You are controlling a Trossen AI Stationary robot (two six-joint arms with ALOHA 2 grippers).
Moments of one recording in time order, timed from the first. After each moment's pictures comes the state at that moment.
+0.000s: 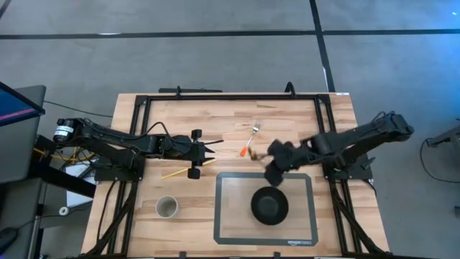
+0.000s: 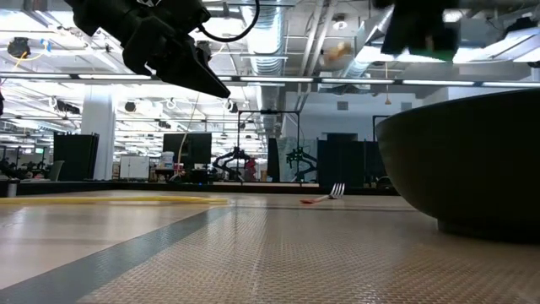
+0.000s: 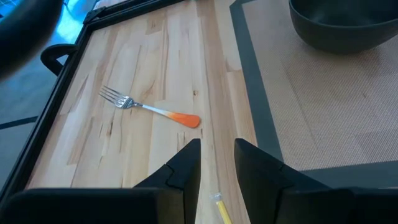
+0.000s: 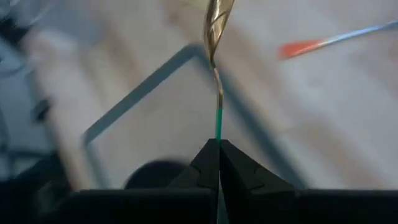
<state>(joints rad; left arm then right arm) -0.09 1.25 0.67 0.02 -0.19 0.28 0.29 1.30 1.10 -0.76 0.19 0.91</state>
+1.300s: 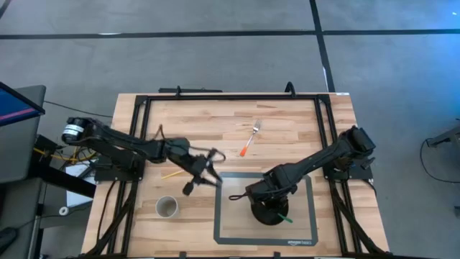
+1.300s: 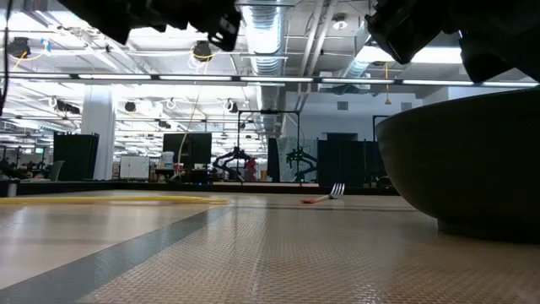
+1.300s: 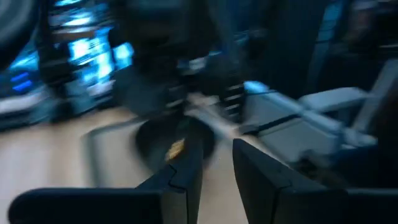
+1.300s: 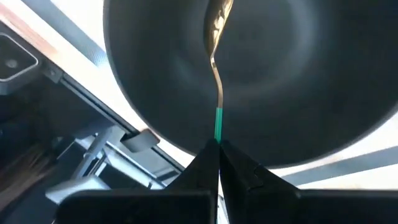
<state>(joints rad) -0.15 1.38 0.67 0.53 0.43 0.11 0.42 1.81 1.39 -1.04 -0.41 1.14</state>
